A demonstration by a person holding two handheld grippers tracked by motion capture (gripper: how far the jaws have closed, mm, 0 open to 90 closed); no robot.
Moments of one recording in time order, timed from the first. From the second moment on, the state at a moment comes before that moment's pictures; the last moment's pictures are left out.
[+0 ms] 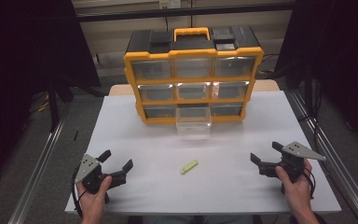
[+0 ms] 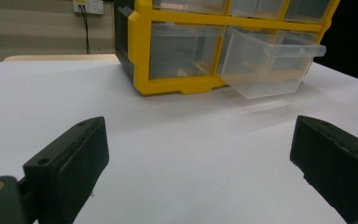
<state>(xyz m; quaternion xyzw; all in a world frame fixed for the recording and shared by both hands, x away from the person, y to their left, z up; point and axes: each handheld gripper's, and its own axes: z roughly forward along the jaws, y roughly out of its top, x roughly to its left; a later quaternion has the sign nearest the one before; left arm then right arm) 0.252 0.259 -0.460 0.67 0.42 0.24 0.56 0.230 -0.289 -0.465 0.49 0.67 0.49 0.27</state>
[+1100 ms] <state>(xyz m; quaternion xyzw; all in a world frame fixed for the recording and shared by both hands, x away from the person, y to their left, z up) 0.253 0.258 -0.461 0.67 0.42 0.23 0.56 0.243 -0.245 -0.461 0.41 0.76 0.49 0.12</state>
